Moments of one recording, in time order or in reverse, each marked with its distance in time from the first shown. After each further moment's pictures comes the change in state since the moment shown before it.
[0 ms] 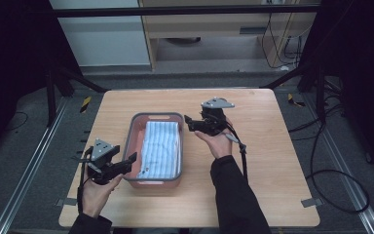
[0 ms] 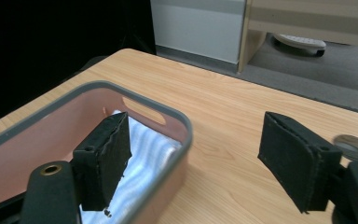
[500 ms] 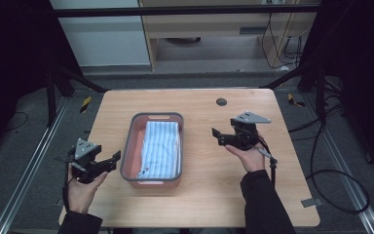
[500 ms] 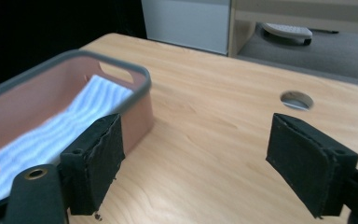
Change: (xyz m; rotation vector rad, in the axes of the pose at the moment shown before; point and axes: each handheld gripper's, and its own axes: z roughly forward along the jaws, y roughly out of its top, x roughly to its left) left arm 0.045 -0.016 -0.005 0.002 0.087 -0.049; right arm -0.050 -0.047 -0.065 0.011 -0.011 0.028
